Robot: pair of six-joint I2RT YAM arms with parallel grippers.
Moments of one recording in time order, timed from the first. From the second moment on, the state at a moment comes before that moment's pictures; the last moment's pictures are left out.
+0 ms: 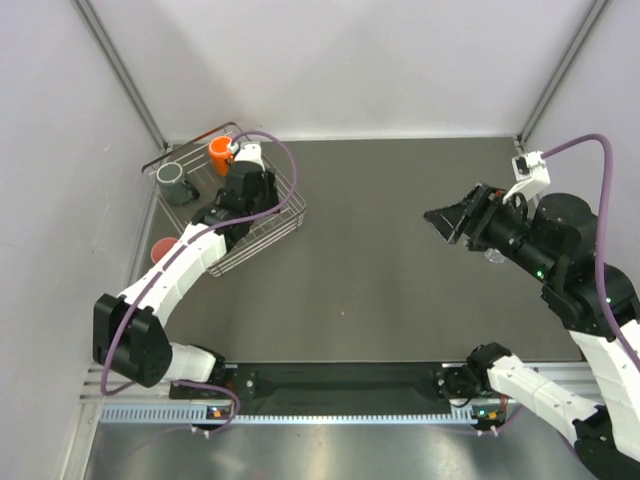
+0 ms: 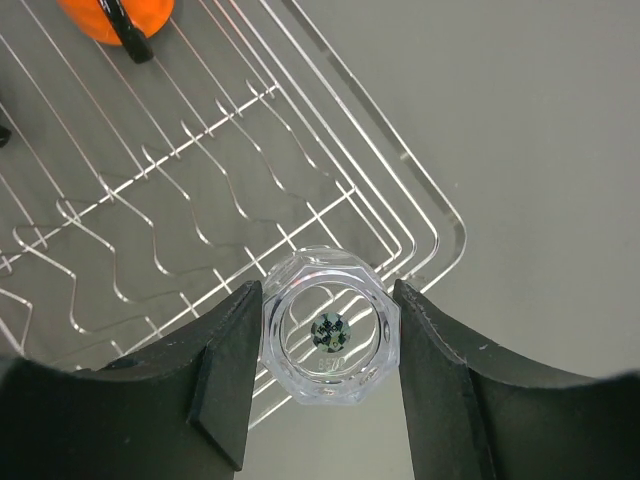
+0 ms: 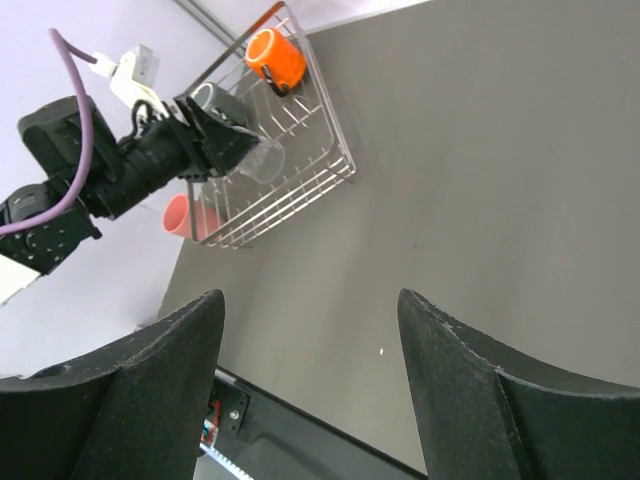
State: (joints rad) left arm -0.40 1.37 1.13 -0.32 -0.28 -0.30; right arm 0.49 0.80 1.36 -0.82 -0.06 0.61
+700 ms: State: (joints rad) left arm -0.39 1.47 1.07 -0.18 -0.26 -0.25; right arm 0.49 0.78 1.36 -0.87 -0.02 0.60
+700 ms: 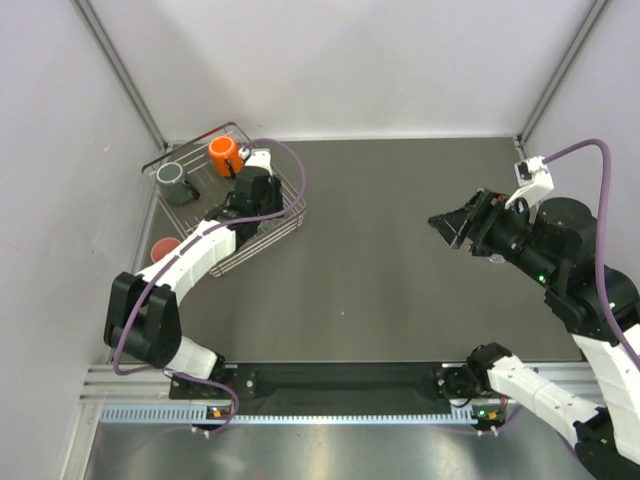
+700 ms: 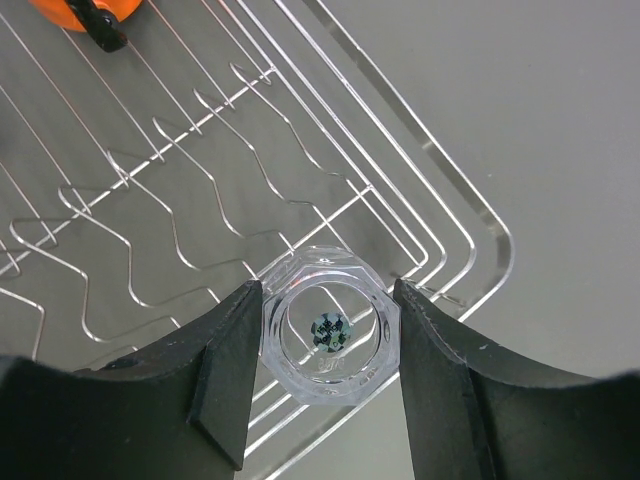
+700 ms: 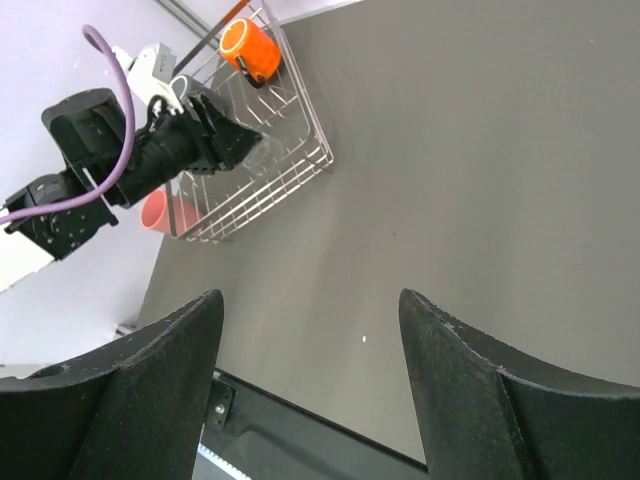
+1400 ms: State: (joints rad) left arm -0.33 1.59 1.07 -0.14 -0.06 -0.15; right arm 0.49 0.80 1.38 -0.92 -0.02 0.58
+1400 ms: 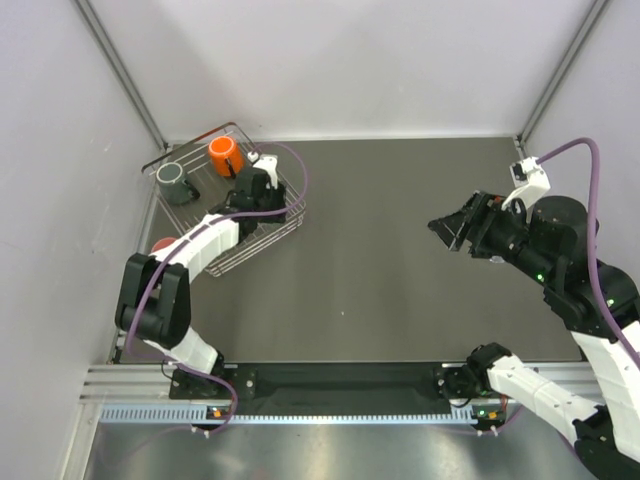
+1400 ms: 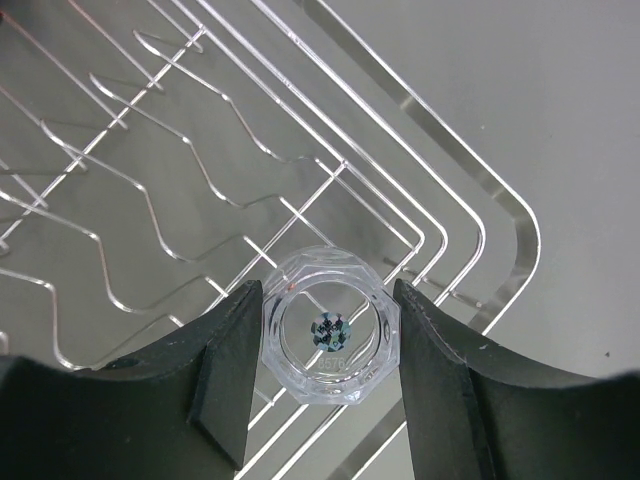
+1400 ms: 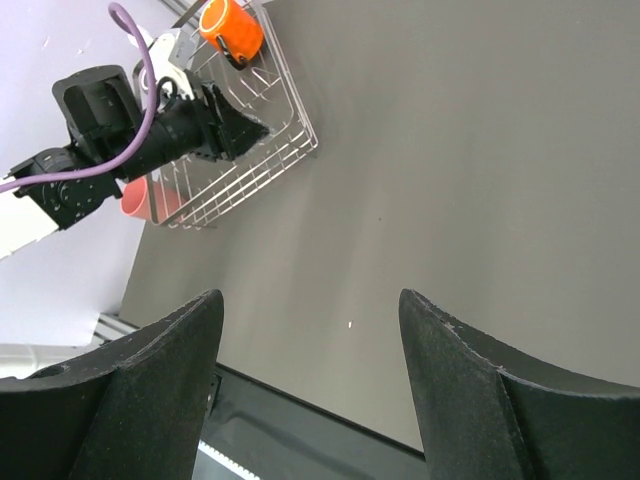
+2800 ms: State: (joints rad) left arm -0.30 1.68 1.11 -0.12 -0.07 -0.19; right arm 0.49 0.81 1.38 -0.93 -0.02 0.58
